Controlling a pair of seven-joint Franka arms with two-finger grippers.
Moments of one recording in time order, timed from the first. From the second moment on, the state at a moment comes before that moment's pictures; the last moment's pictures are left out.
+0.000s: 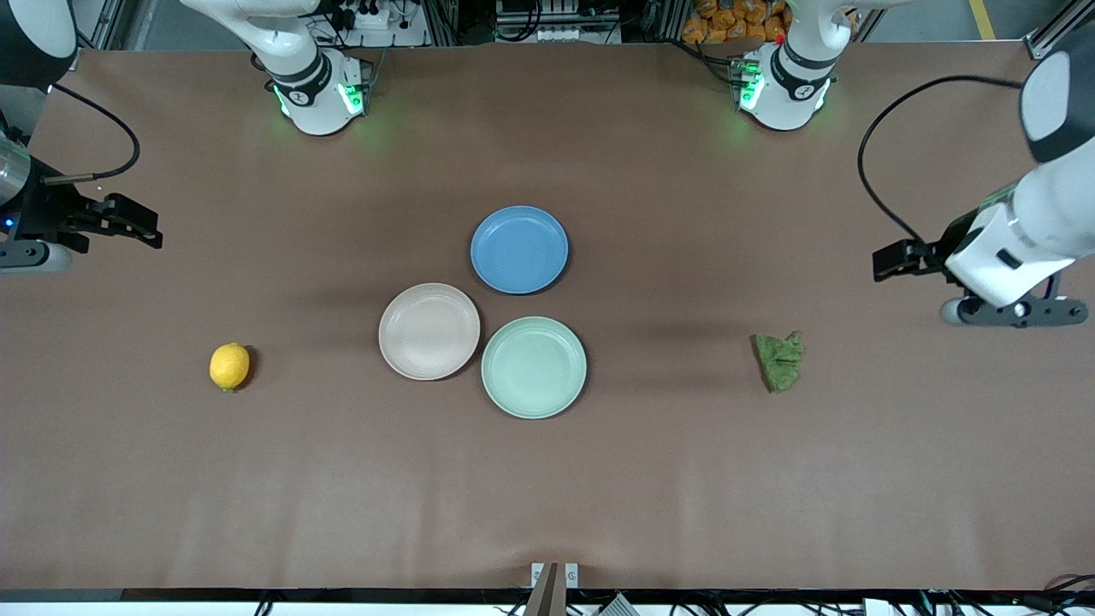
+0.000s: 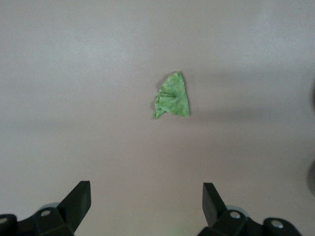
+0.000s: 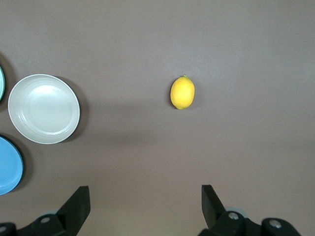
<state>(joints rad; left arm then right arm) -0.07 0.21 -0.04 -1.50 0.01 1.58 -0.08 -0.07 0.01 0.05 -1.64 -0.02 1.59 -0.08</state>
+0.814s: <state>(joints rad) -0.07 0.30 -0.03 -1.70 0.01 1.91 -0.08 -0.07 -0.03 0.04 -1.64 -0.02 1.55 -0.08</state>
